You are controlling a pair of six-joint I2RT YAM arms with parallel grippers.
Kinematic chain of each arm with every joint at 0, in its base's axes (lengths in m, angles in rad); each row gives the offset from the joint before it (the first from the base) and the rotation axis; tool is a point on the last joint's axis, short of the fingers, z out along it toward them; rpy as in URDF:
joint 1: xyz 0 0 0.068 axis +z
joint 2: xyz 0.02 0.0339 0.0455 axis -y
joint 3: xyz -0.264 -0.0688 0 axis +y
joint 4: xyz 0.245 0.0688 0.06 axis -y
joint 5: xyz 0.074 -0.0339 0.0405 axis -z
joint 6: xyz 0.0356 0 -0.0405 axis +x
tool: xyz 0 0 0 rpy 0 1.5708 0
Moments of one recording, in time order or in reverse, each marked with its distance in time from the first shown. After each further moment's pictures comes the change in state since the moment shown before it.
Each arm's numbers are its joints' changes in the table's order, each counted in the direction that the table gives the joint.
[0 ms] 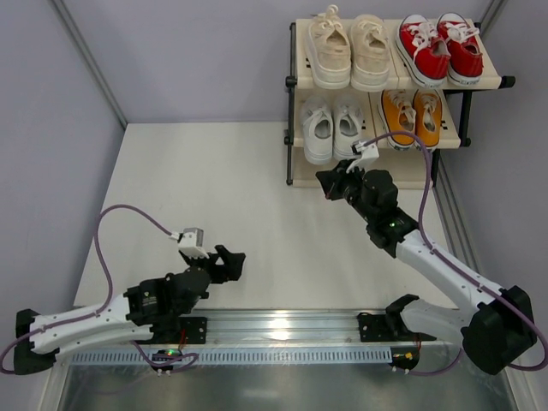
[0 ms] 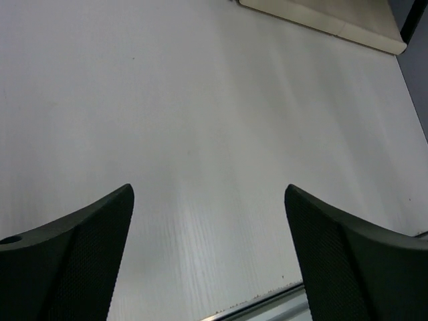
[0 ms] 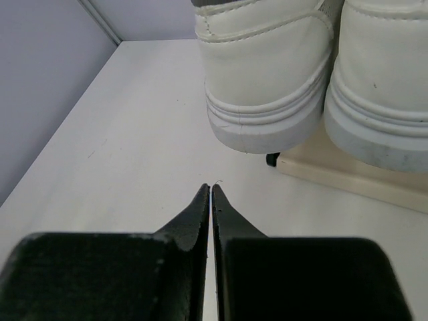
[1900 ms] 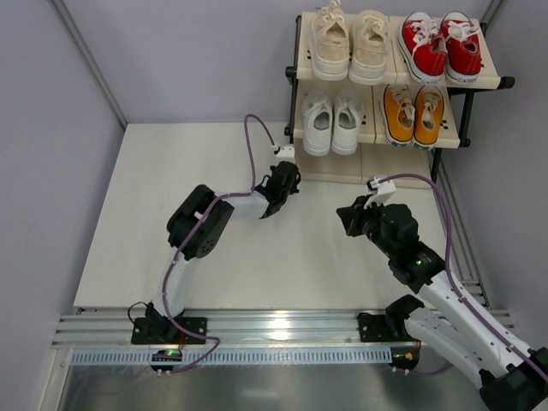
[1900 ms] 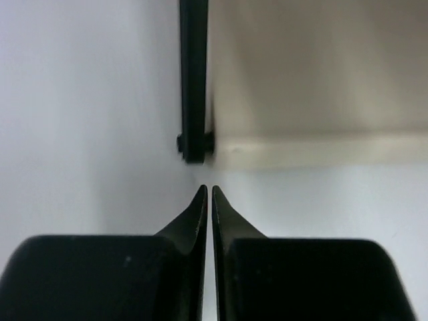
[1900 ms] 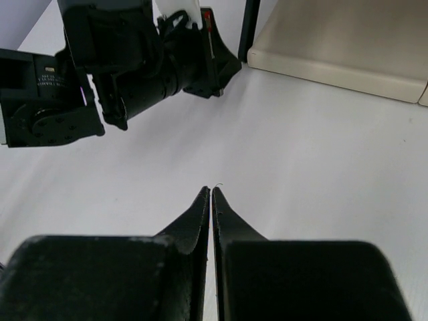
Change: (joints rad) left arm 0.527 -1.778 -1.076 0.750 0.367 0.557; right arm 0.000 0.397 0.200 -0.346 0.023 -0.056
